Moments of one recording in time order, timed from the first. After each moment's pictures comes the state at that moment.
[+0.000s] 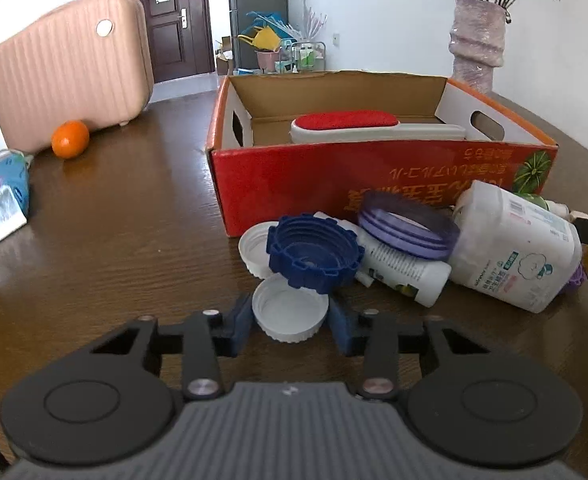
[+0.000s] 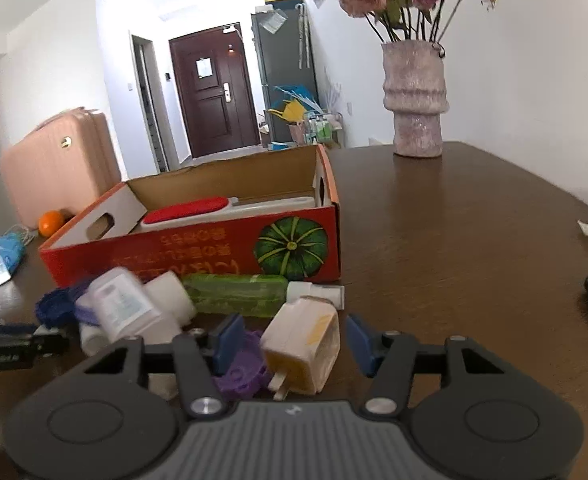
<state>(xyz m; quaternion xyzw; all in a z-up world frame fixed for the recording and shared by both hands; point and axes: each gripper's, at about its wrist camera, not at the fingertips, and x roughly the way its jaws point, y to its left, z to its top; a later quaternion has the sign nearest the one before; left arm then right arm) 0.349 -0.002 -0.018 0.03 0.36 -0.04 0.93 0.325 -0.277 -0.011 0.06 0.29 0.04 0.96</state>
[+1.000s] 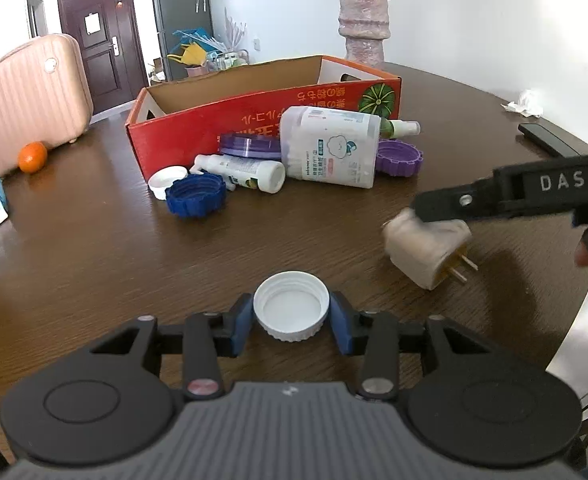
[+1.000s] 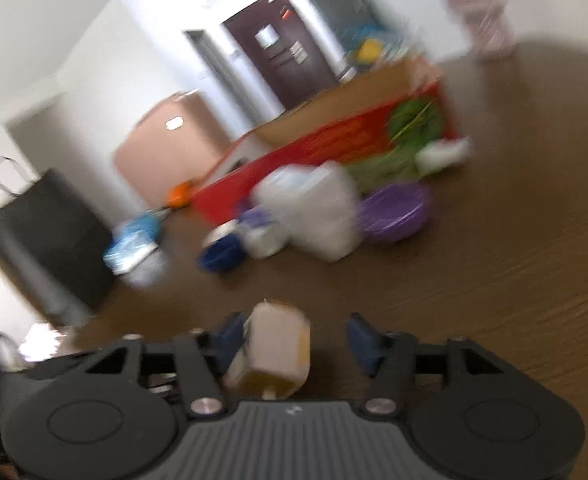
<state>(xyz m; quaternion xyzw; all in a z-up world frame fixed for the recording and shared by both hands) 0.214 -0.049 -0.021 0.09 0.35 -0.14 0.92 0.243 -0.260 -0.026 0.18 0.33 0.18 0.91</state>
